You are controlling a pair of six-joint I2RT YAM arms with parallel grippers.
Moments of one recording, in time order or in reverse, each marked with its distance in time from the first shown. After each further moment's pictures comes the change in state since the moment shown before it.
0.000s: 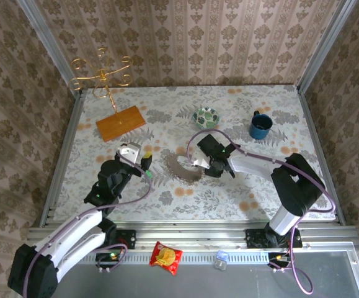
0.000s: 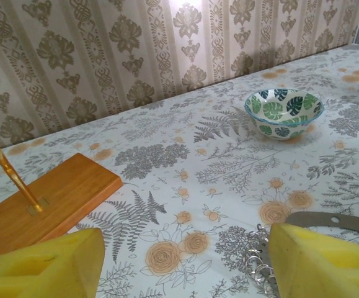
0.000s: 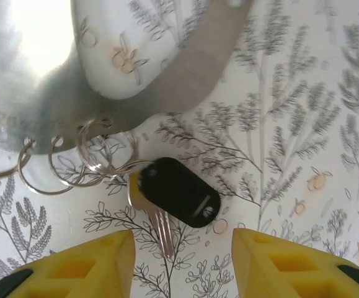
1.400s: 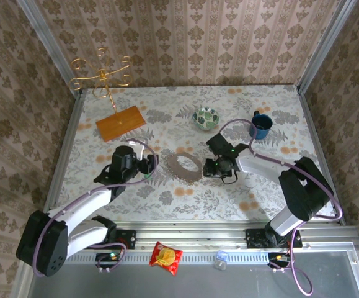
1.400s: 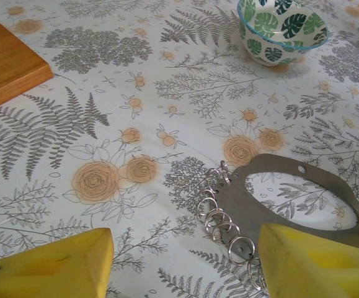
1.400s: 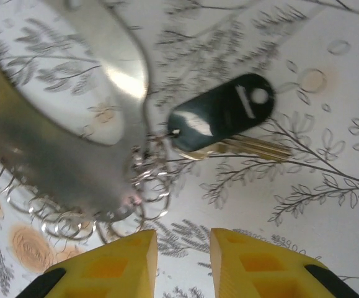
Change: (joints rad) left arm 0.016 0.317 0.154 -0.174 0.123 -0.274; right arm -0.068 -0.051 -0.087 0.013 -0.328 1.297
